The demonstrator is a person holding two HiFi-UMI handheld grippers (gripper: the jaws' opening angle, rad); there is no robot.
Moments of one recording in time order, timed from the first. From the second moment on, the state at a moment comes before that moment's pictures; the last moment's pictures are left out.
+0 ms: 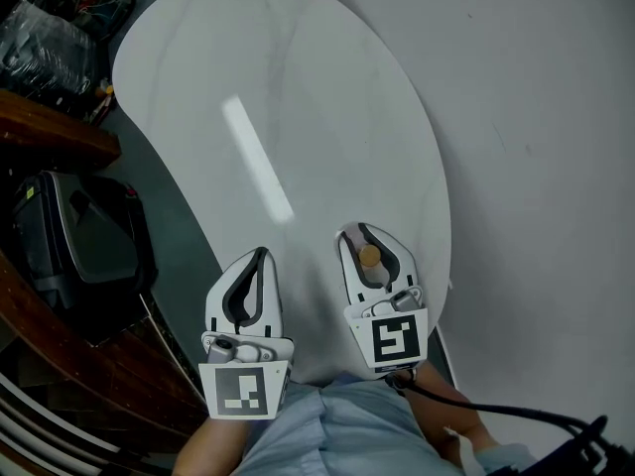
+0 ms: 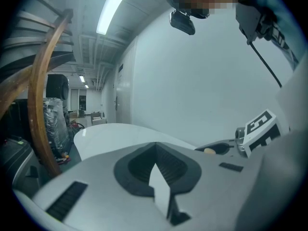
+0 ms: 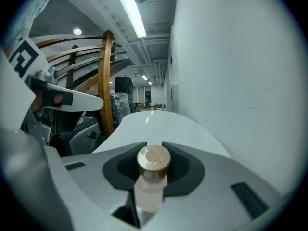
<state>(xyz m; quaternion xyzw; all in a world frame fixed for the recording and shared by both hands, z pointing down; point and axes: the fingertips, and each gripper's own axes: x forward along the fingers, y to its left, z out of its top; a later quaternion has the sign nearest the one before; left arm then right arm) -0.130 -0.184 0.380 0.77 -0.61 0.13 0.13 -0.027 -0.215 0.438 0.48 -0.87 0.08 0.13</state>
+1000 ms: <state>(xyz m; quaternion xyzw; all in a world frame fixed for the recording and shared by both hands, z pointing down) -0.106 -0.148 0.275 0.77 -0.63 0.01 0.01 -0.007 -0.187 0.284 0.47 -0.88 -0.01 0.05</state>
